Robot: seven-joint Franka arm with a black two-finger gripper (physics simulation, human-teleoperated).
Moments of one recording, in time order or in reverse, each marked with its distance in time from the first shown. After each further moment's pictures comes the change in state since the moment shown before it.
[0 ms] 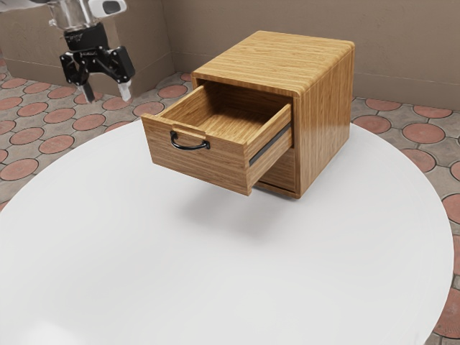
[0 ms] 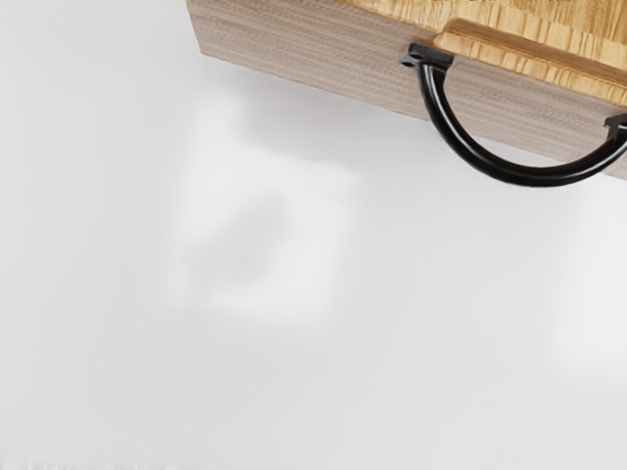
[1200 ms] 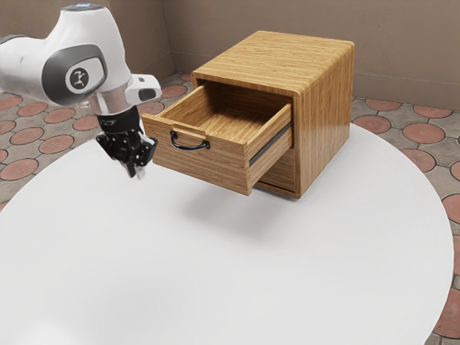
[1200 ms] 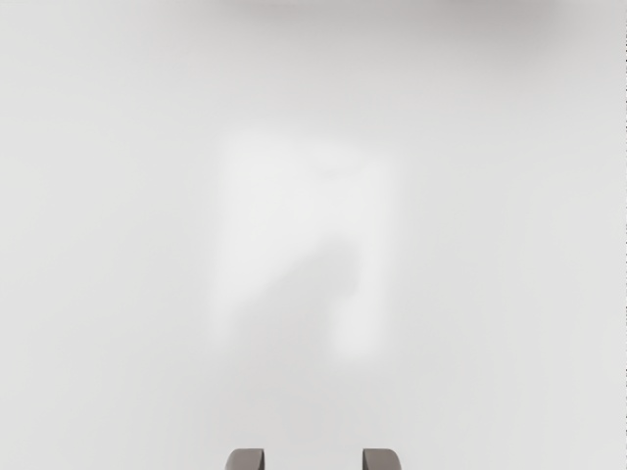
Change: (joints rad) arm -0.017 -0.273 -0.190 -0.647 0.102 0.438 -0.091
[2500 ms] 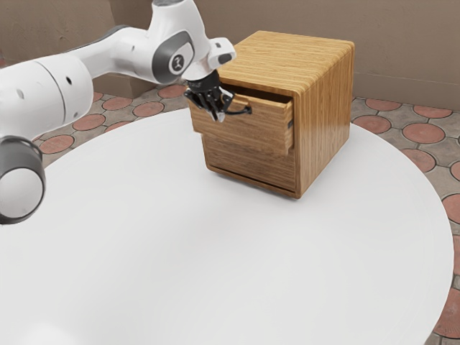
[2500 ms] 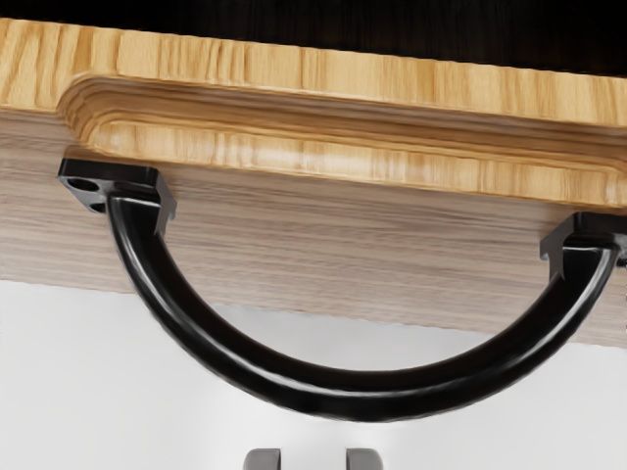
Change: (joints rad) arm 0.004 0.763 -0.040 0.863 0.098 0.195 0.017
